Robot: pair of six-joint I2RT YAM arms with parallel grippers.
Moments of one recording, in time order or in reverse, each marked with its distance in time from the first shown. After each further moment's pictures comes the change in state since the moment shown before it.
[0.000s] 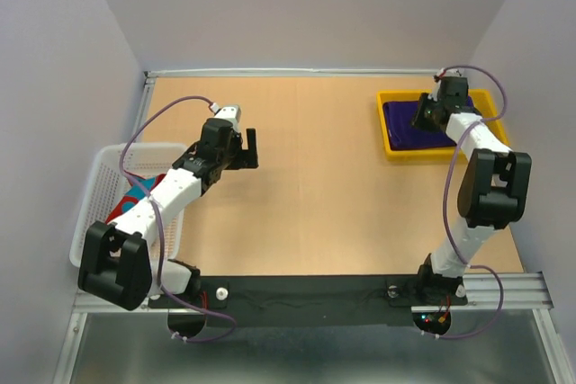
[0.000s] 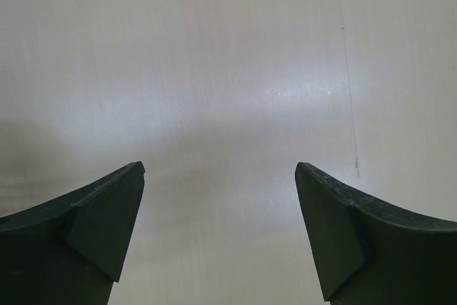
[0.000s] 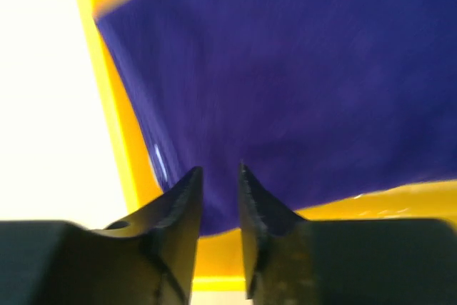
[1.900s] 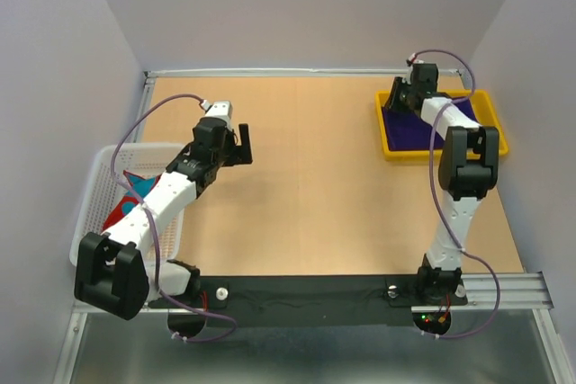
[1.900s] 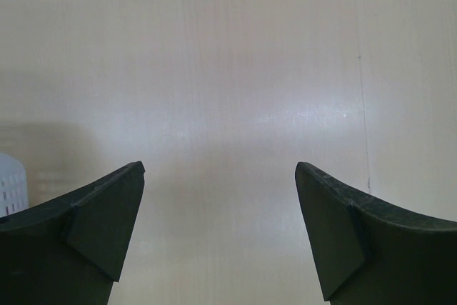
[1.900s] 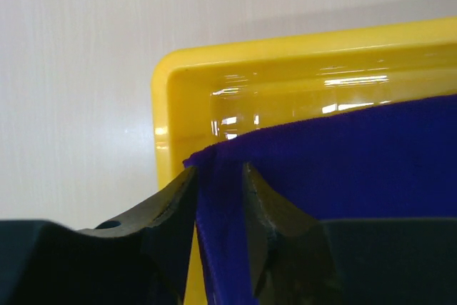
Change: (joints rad) left arm 0.018 -0.047 0.000 0.001 -0.067 0.004; right arm 0.128 0.339 0.272 0.123 -0.043 0.008
